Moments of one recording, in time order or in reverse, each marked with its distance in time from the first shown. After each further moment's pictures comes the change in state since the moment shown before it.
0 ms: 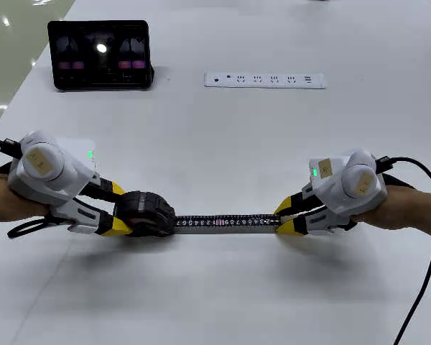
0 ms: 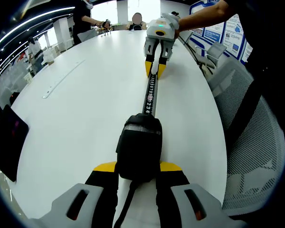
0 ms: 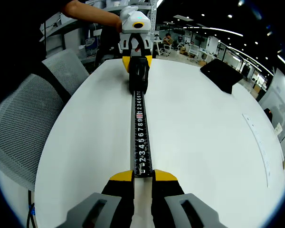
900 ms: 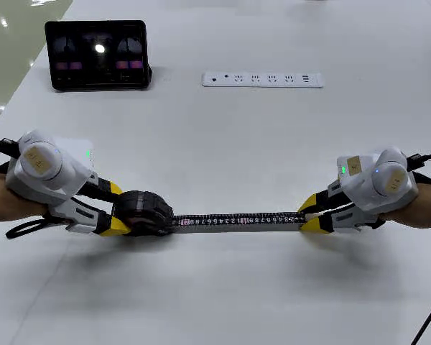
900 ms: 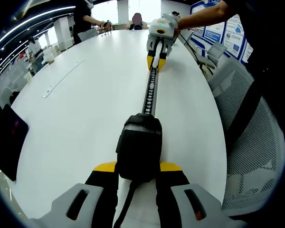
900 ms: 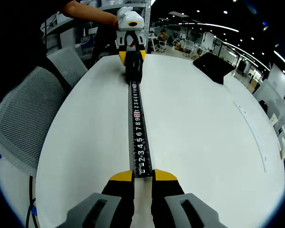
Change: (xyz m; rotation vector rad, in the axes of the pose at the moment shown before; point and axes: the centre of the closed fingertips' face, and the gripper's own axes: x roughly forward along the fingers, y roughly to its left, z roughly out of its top) left arm 0.000 0.000 0.000 -0.005 0.004 0.000; right arm -0.027 0.000 -0.030 0.034 0.037 -0.028
